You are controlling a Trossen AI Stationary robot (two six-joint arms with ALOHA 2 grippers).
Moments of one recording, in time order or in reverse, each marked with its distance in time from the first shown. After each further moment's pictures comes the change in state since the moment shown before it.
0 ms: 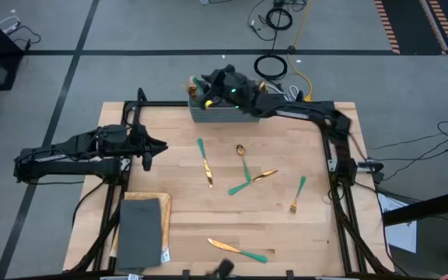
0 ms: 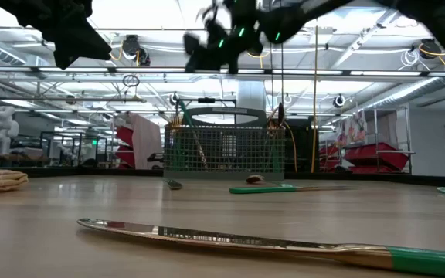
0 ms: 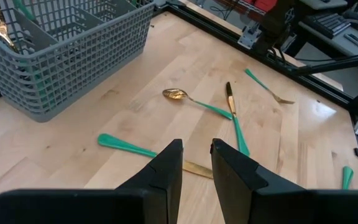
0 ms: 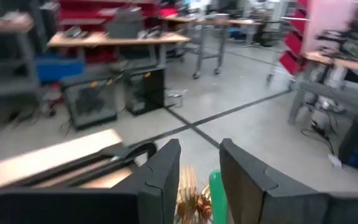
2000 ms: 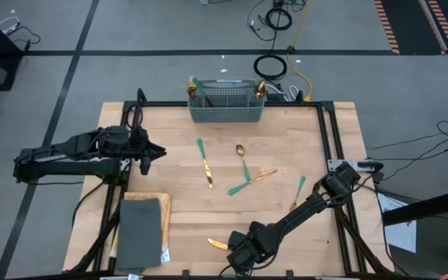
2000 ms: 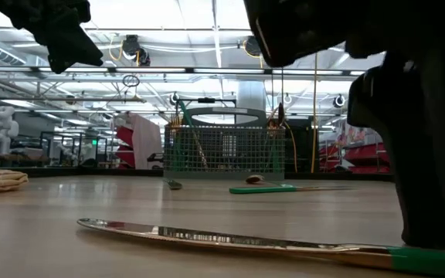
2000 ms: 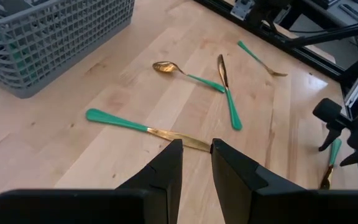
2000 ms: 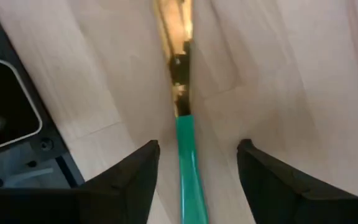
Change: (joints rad) left arm 0.000 0.000 0.000 -0.079 0.078 0.004; right arm 1.015 0.260 0.008 -1.030 -0.300 1.041
